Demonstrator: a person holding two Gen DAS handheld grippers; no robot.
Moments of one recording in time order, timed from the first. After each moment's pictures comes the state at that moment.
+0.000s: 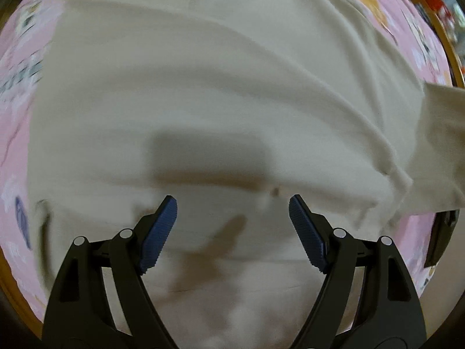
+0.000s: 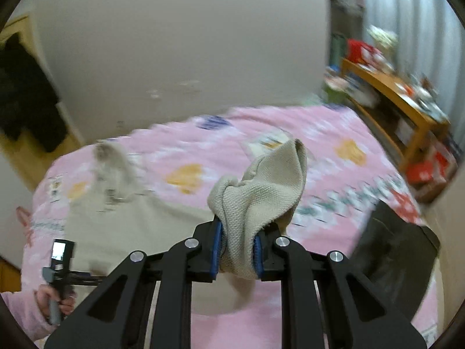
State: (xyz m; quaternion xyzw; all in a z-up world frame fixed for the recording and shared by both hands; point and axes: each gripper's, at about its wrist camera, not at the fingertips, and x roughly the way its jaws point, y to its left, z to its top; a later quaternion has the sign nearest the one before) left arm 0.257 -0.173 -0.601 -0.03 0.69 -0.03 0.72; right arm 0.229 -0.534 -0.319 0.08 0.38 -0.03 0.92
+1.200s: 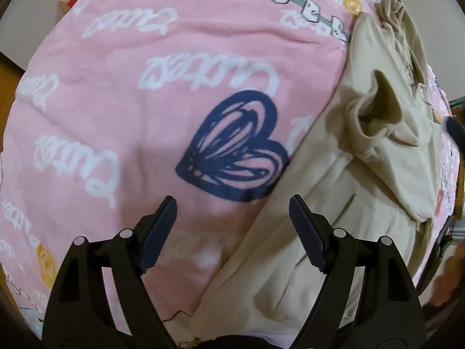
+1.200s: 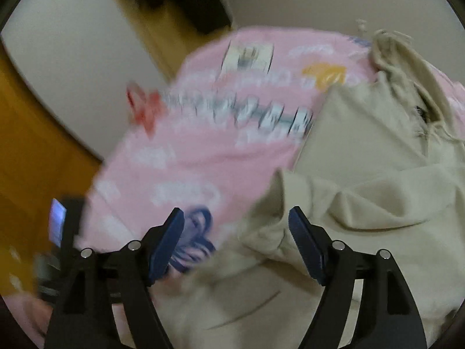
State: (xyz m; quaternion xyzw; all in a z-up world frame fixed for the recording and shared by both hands) left arm 0.117 0.244 -0.576 -0.19 0.63 0.10 0.74; right arm 0.241 -0.007 -0.479 0.08 0.47 0.28 0.83
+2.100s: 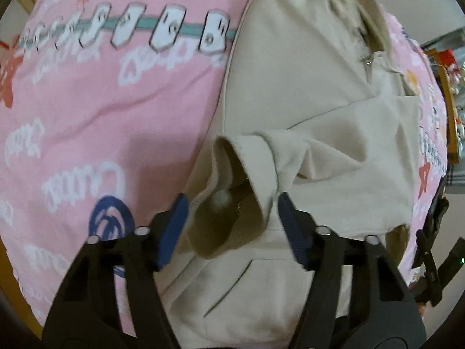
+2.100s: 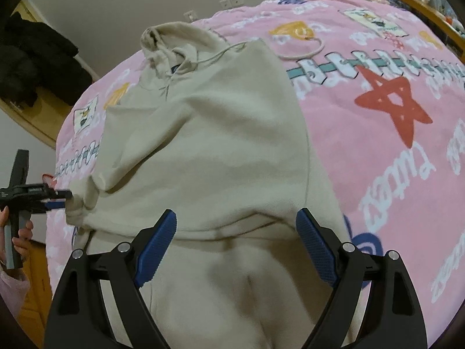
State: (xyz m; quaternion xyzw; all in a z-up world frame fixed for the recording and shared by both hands) left arm 0.306 0.130 -0.564 -0.12 0.69 -0.02 0.71; right arm 0.185 -0.318 -0.542 0.17 0.51 0.01 0.84
